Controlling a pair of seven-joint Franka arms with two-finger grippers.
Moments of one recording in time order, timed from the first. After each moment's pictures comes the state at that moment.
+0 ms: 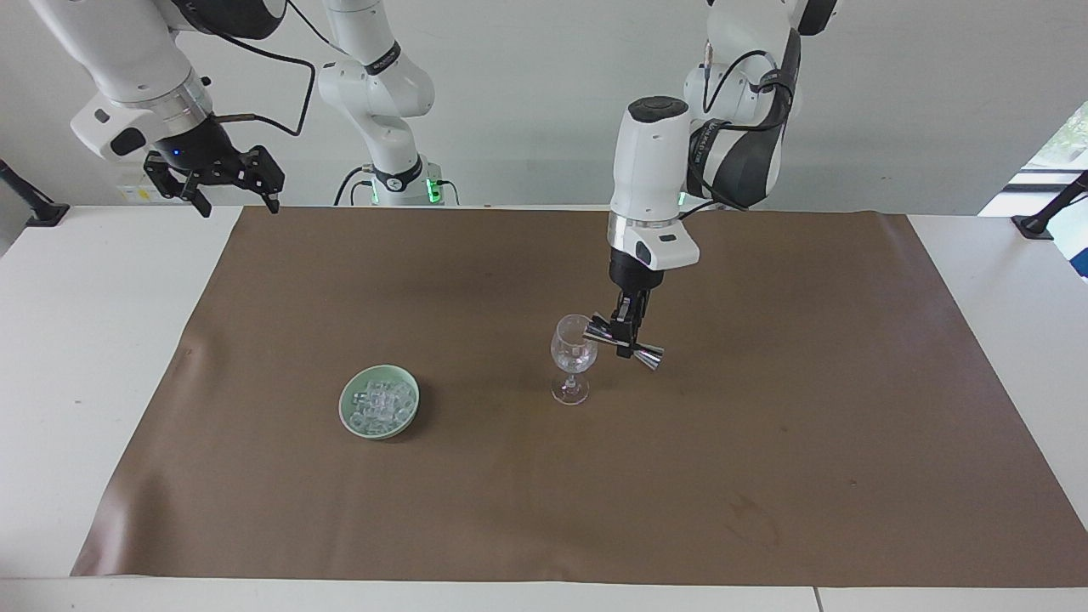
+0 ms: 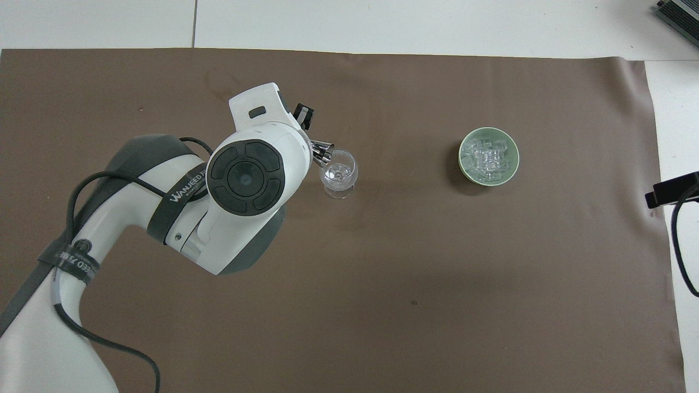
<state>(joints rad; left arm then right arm) -0.46 0.24 -0.13 -1.70 0.28 2.30 -1.81 -0.14 0.00 0.03 -1.52 -0.02 1.43 -0.19</state>
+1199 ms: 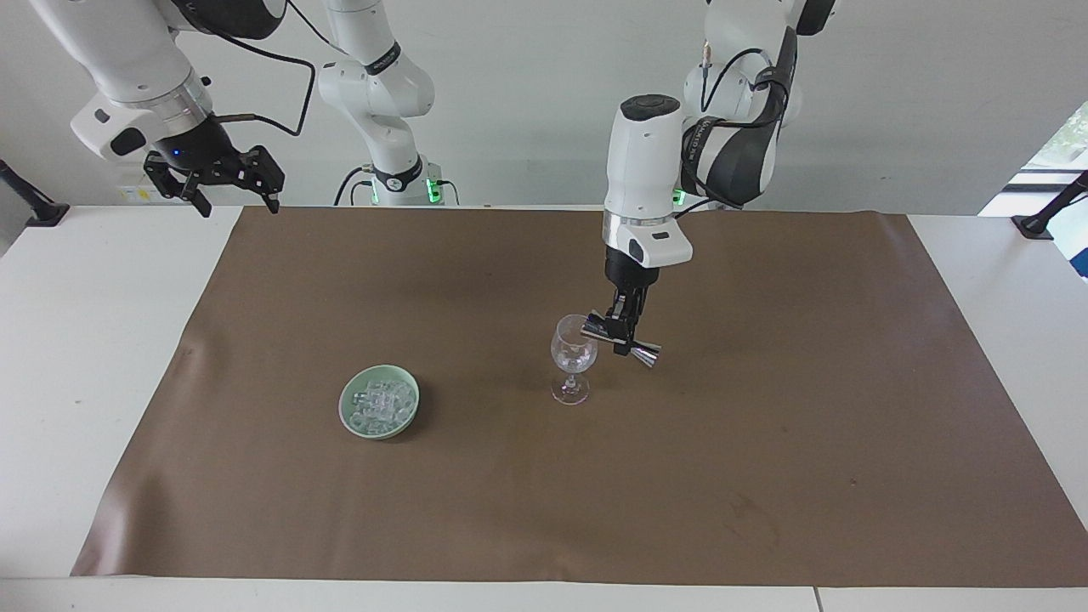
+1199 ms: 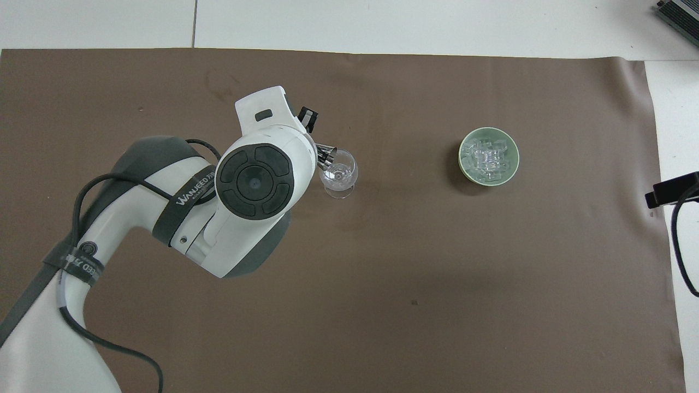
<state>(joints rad) -0.47 0.24 -0.13 -1.70 0.29 2.28 -1.81 -0.14 0.00 0.03 -1.52 -0.02 1.43 -0.19</state>
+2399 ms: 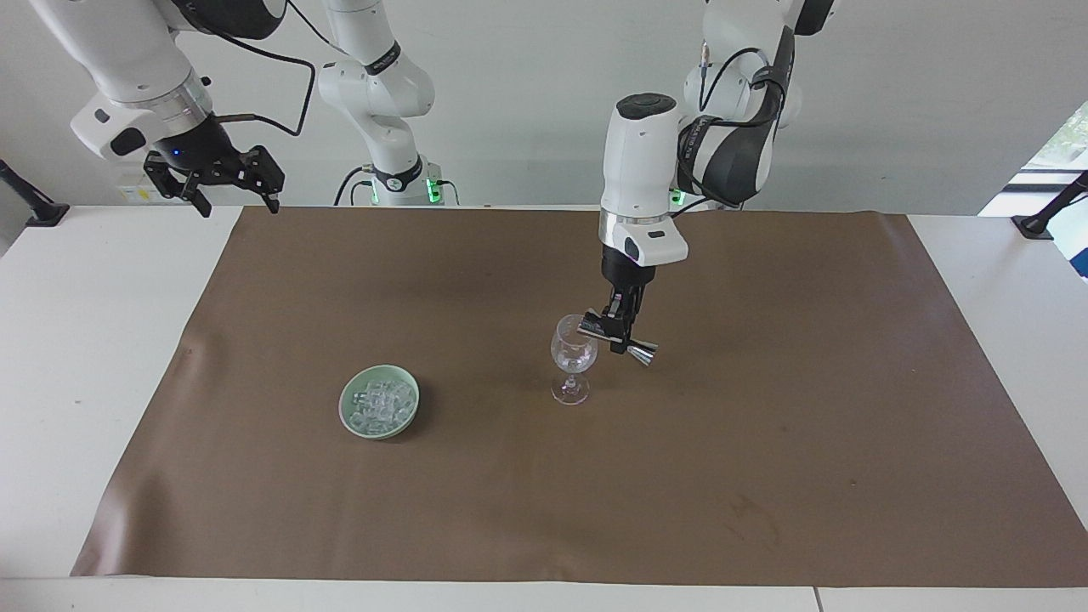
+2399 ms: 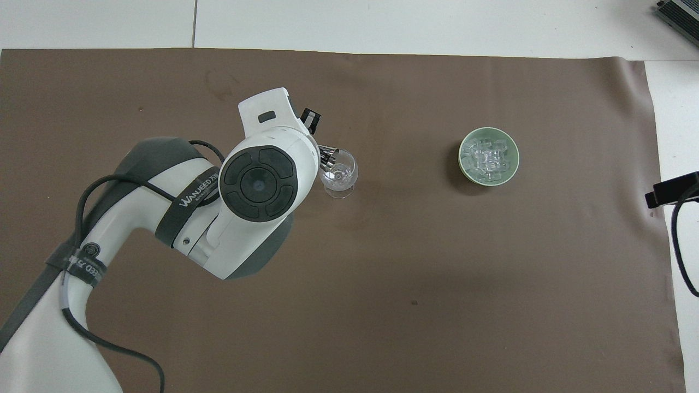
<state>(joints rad) -0.48 0.24 -0.13 -1.70 0.29 2.28 -1.81 -0.14 0.00 0.03 -1.52 -0.02 1.43 -0.19</state>
